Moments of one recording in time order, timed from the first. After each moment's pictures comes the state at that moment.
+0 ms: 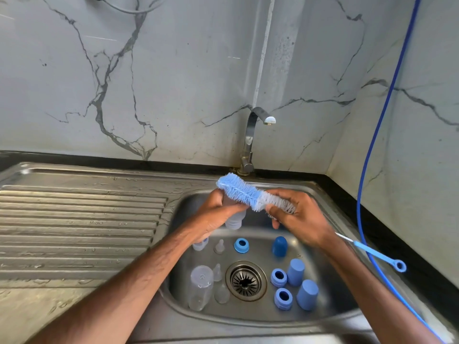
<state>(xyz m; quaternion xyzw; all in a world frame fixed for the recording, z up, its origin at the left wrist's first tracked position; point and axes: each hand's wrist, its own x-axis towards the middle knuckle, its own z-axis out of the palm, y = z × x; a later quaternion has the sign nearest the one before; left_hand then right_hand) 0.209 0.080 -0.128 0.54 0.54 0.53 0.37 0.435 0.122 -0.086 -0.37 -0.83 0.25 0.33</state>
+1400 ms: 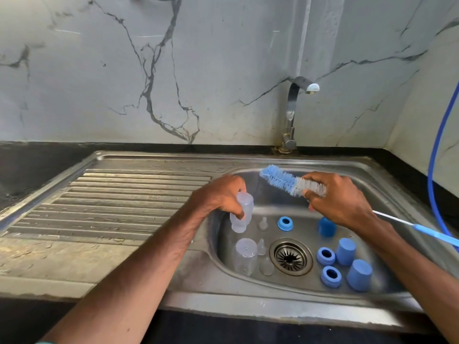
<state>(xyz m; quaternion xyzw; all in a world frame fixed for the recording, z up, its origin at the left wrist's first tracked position) 0.151 0.049 -0.110 0.65 0.75 0.07 0.09 0.416 0.124 -0.110 -0.46 -0.84 0.13 0.26</state>
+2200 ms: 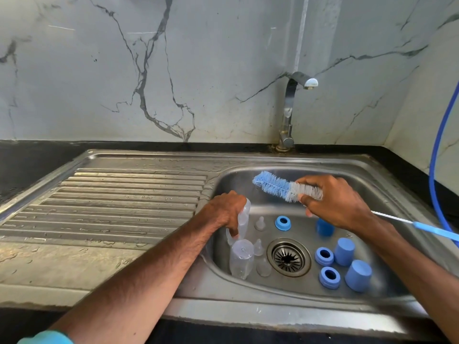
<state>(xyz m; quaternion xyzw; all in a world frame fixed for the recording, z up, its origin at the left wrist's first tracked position) 0.176 0.052 -0.144 0.65 0.76 -0.05 0.08 0.417 0.136 -0.121 -0.43 -0.86 0.15 0.22</state>
